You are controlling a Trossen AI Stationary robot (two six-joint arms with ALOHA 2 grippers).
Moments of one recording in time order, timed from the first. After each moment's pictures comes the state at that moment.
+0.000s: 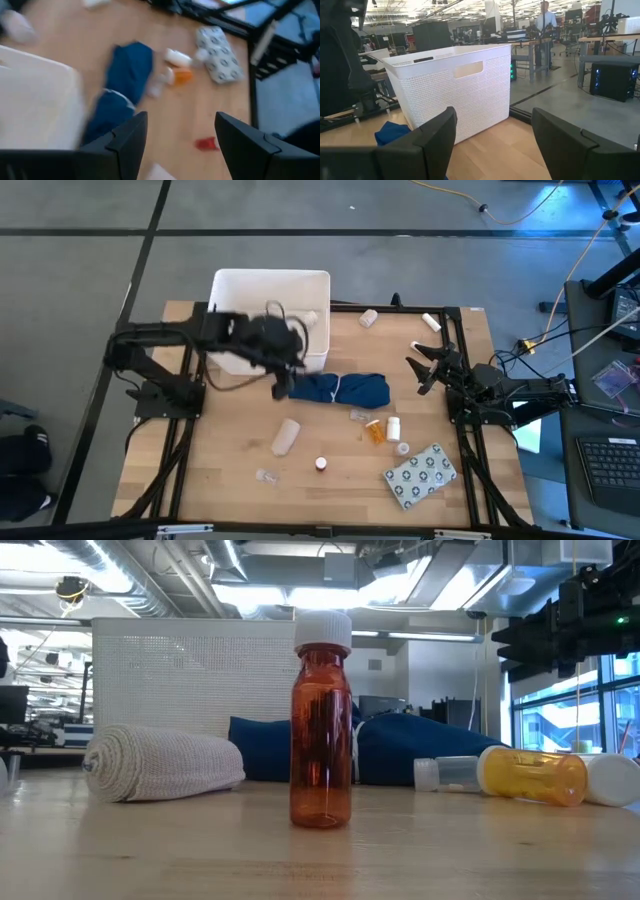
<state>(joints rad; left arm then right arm) 0.00 1.45 1.63 -0.92 0.07 -0.36 0.05 0.00 0.01 0.08 0.66 0.10</state>
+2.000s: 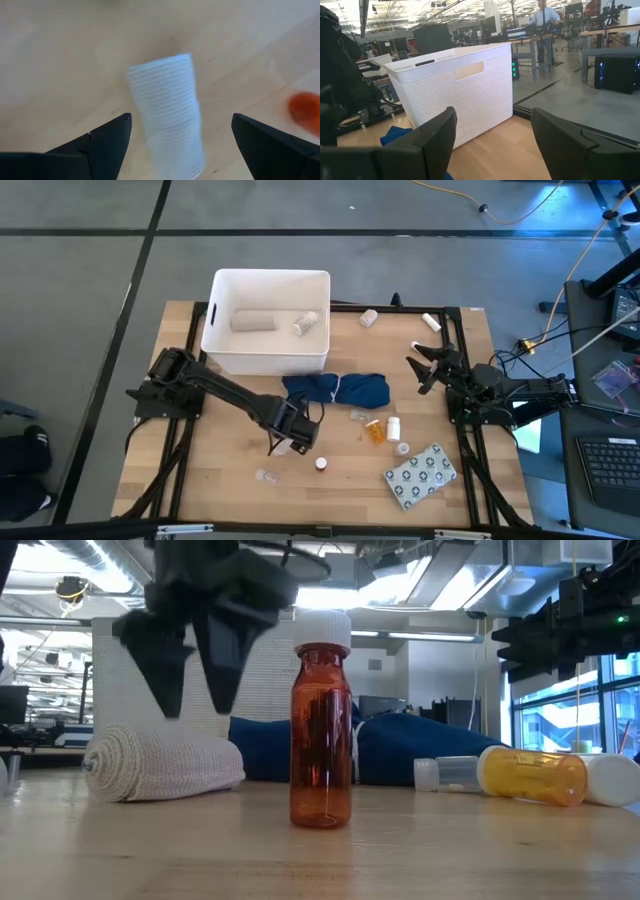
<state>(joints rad) -0.31 1.87 1.39 -0.98 -0.10 -1.29 0.05 0.00 0.01 0.08 0.66 0.15</state>
